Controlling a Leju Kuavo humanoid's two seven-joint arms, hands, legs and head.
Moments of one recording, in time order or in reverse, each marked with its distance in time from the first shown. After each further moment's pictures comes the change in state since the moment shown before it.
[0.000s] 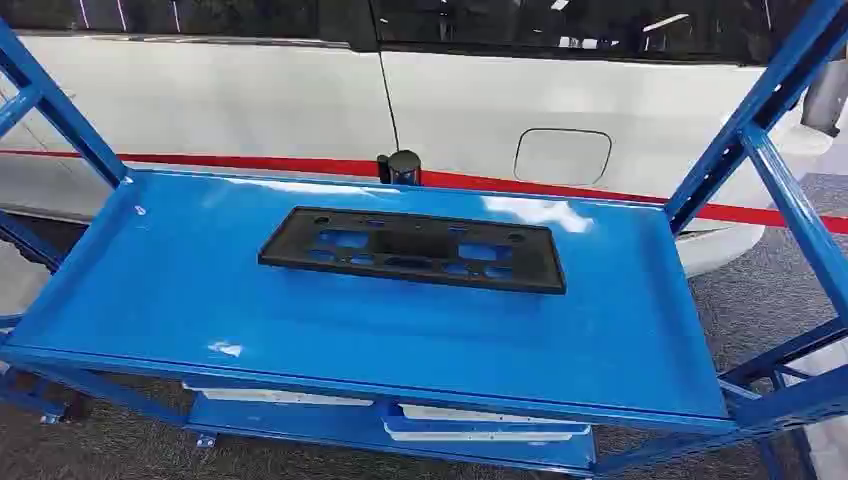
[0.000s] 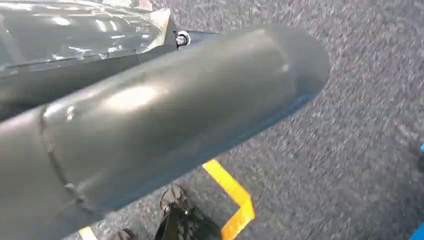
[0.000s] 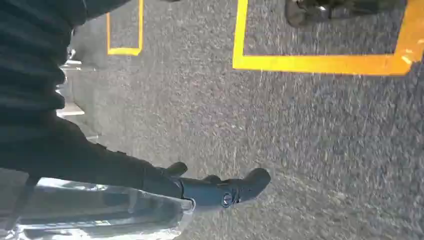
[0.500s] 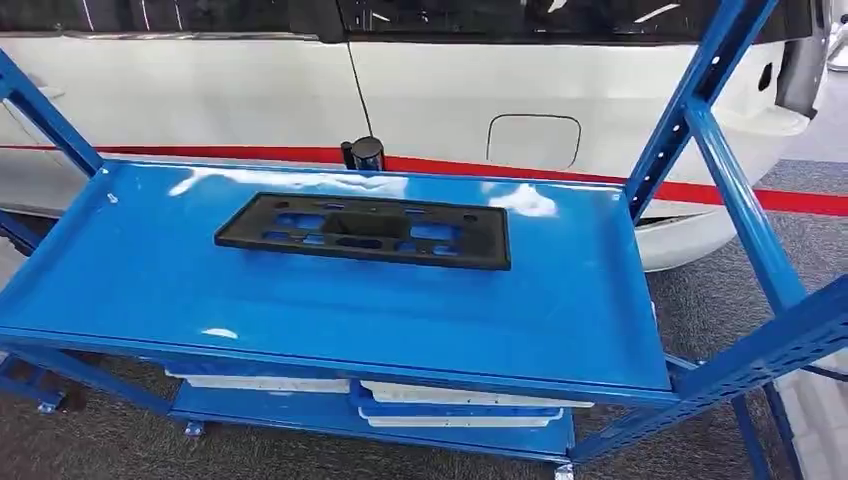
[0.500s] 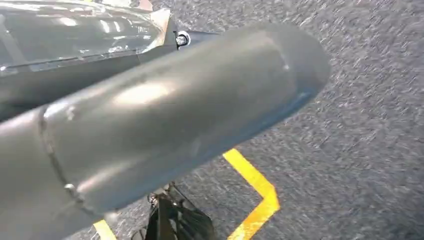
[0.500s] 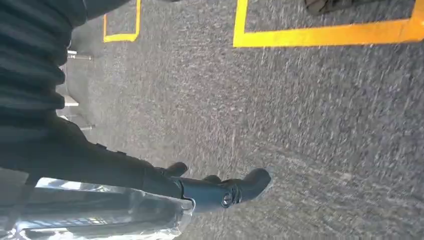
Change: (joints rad) left arm 0.002 0.007 -0.004 0.003 -0.002 -0.007 -0.002; right arm -0.004 0.005 -0.002 0.005 -0.007 -0.002 -0.007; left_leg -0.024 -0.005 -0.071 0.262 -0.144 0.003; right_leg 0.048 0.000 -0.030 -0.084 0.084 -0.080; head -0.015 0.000
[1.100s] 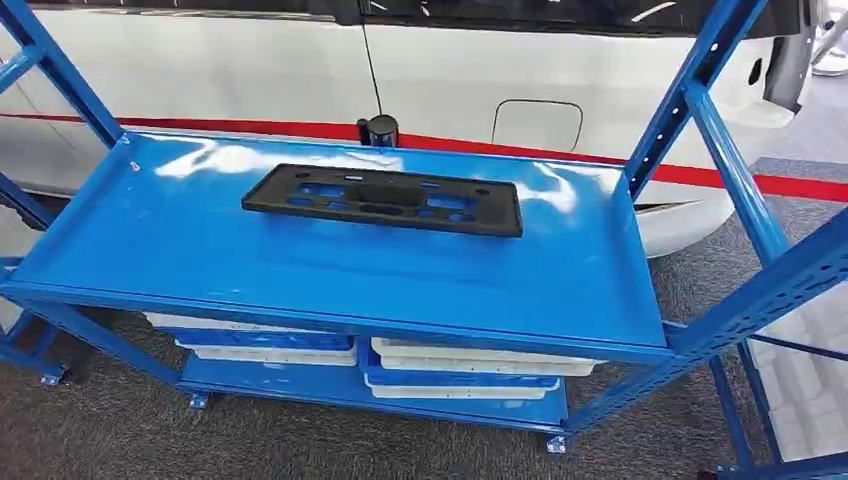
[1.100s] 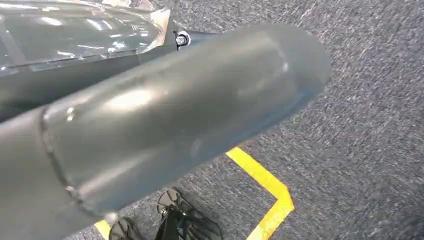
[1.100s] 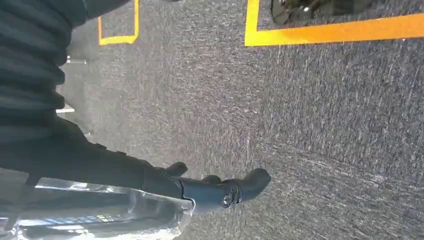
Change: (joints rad) left arm -0.003 -0.006 -0.022 -0.001 -0.008 -0.036 -0.040; right arm -0.005 -0.012 -0.011 0.002 -0.010 0.000 -0.039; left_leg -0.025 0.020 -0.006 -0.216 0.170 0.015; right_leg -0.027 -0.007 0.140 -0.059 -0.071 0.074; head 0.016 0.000
